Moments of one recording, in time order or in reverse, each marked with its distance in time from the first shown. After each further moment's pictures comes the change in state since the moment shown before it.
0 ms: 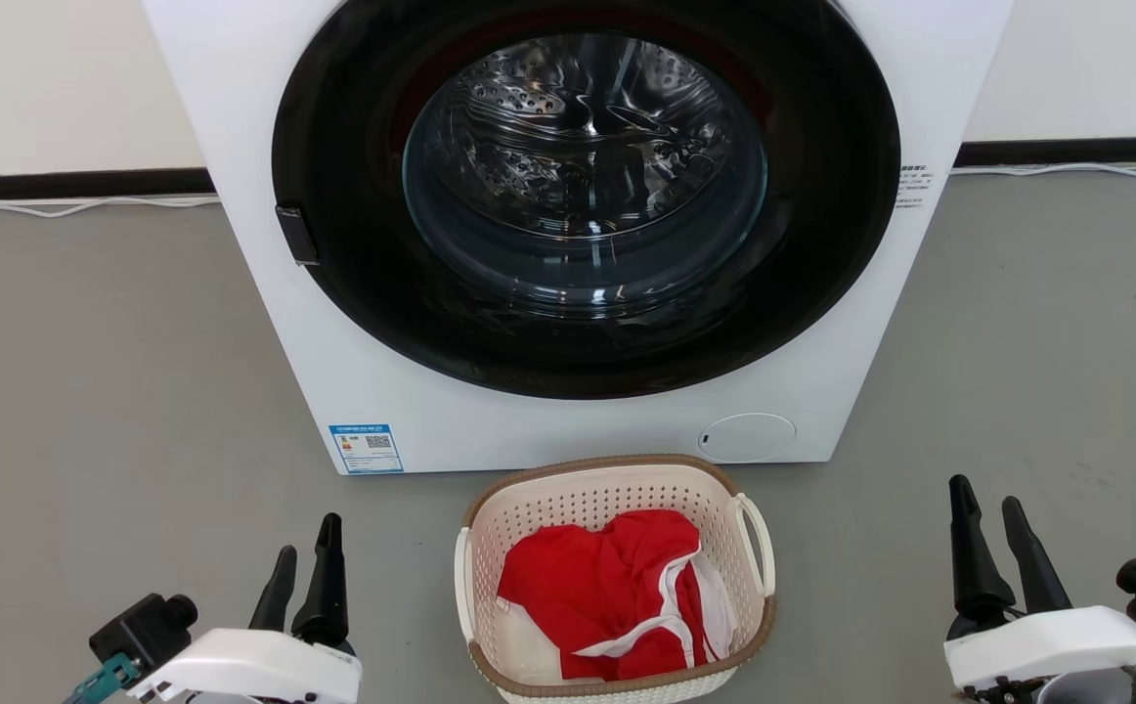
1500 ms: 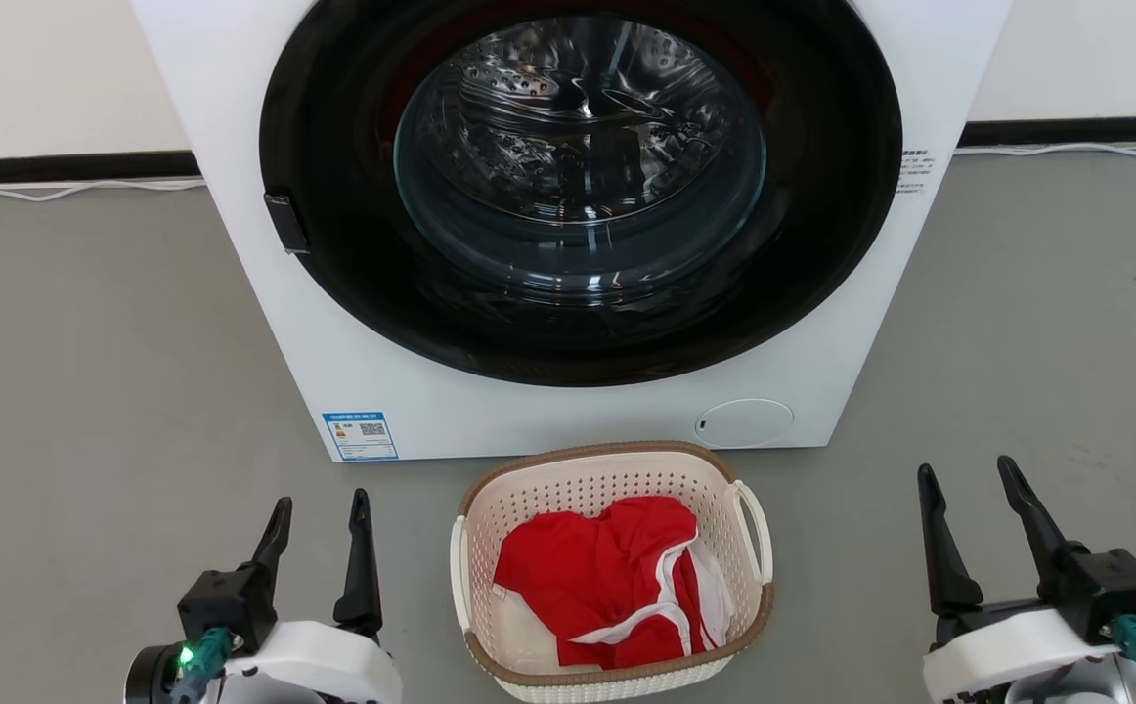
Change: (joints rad) left arm -0.012 0.002 -0.049 -0.032 0.599 0.084 -0.122; right arm -0.014 -0.012 -0.003 -0.001 -0.575 0.008 -0.123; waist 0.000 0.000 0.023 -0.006
